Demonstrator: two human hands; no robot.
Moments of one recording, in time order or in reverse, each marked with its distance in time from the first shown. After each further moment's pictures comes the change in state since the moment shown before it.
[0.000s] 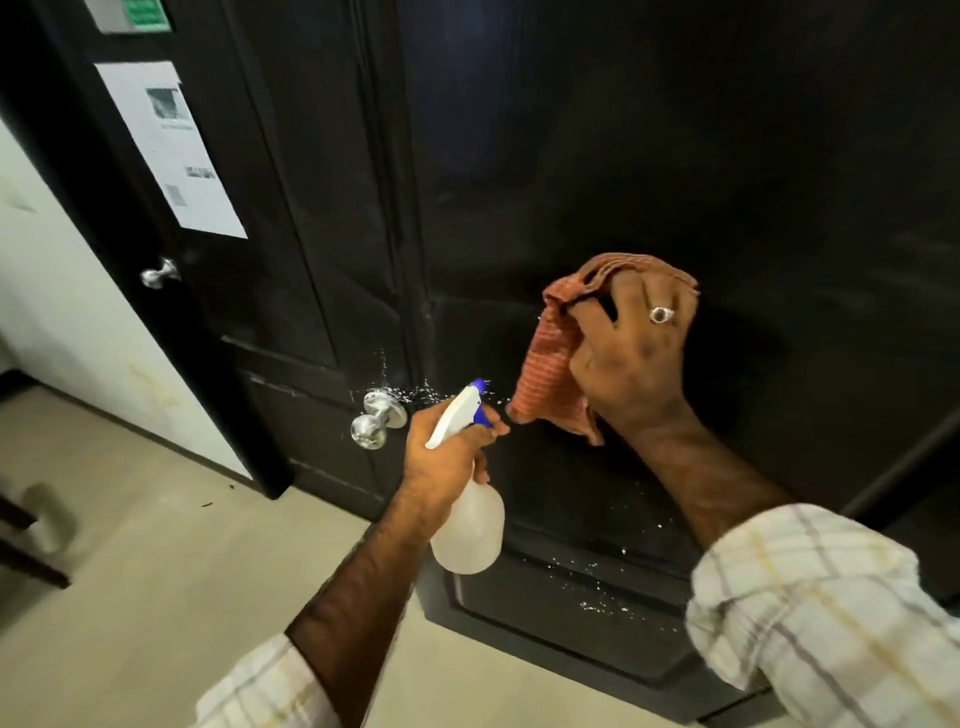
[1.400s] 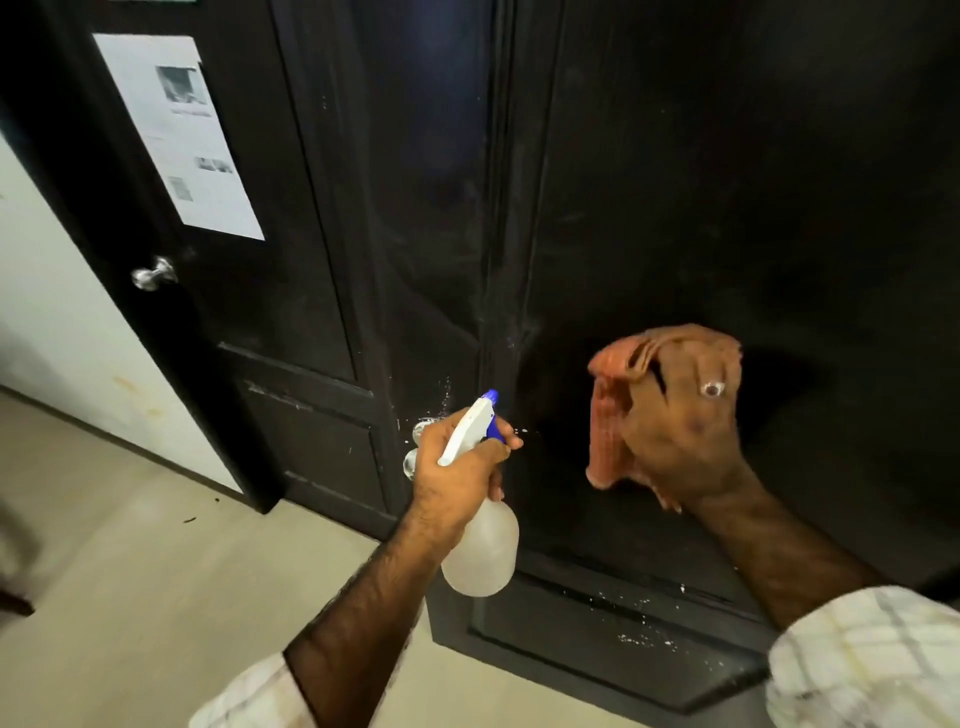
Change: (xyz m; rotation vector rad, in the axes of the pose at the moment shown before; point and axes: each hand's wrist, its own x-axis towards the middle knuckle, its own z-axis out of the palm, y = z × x) left_hand 0.053 -0.002 -0.079 -0.045 0.002 -0.061; right_hand -0.017 -0.053 0.033 -0.119 -0.125 -0.133
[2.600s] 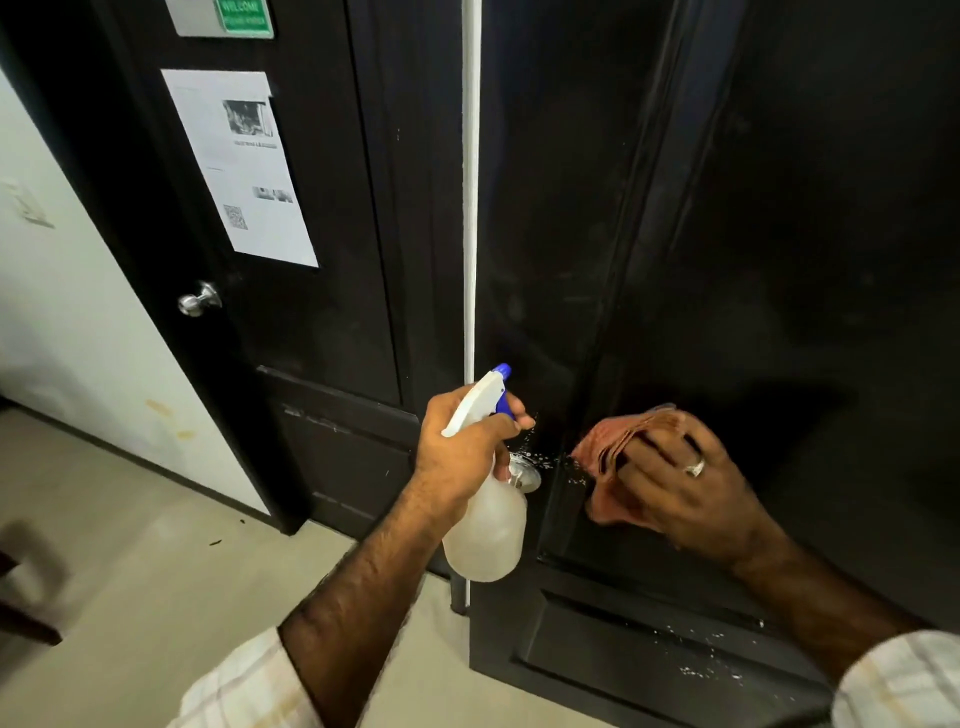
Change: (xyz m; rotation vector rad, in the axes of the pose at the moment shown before) left_hand 0.064 0.054 -0.096 0.011 -0.135 0.106; right_hand -0.010 -0.060 0.034 -0.053 -0.208 -0.420
